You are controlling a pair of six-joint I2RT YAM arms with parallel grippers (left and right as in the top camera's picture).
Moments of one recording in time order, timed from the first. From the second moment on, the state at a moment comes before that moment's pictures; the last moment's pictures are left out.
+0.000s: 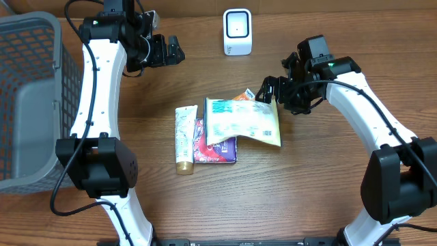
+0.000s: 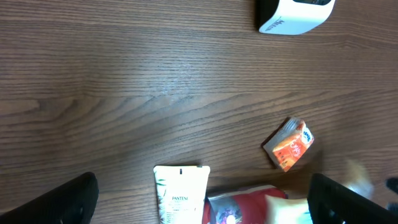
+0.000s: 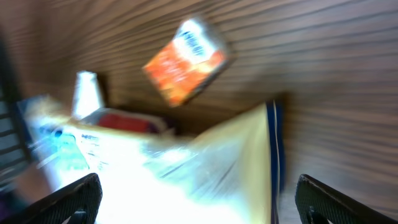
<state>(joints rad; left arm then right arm) 0.01 2.05 2.07 -1.20 0.31 -0.10 0.24 1.85 1.47 -0.89 -0.45 0.35</state>
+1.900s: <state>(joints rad) 0.01 2.05 2.07 -1.26 0.42 -0.09 0.37 1.81 1.04 -0.60 -0.13 0.68</state>
